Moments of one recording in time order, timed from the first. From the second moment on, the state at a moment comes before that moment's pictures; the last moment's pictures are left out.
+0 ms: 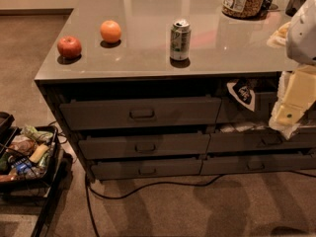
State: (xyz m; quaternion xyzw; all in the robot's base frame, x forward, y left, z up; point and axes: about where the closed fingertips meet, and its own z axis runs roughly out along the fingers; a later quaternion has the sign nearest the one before) arm 0.438 -0.217 0.976 -0.60 0.78 -0.03 0.16
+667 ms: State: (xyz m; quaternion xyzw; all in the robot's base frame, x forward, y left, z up) arm 0.438 -0.214 0.981 -0.60 0.78 -0.03 0.19
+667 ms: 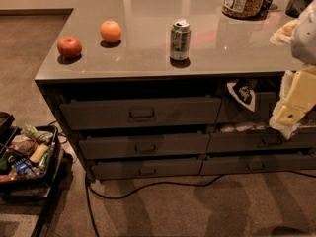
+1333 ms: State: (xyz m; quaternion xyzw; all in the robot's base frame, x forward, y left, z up) arm 0.410 -0.204 0.971 -0.60 0.73 -0.03 0.31
